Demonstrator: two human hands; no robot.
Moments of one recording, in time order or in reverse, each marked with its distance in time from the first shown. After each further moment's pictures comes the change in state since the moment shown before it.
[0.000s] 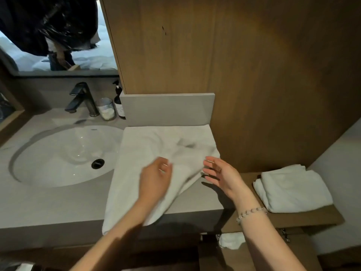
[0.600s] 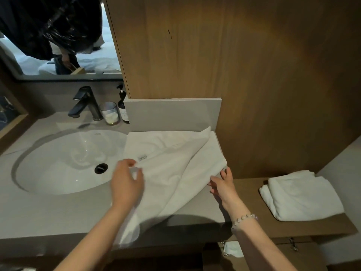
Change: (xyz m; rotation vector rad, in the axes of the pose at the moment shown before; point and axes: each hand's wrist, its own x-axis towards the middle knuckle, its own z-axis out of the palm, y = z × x) left_hand 0.034 -0.061 -0.036 0.110 0.184 -0.087; right_hand 0.040 0.035 0.007 -0.122 0.162 -0.086
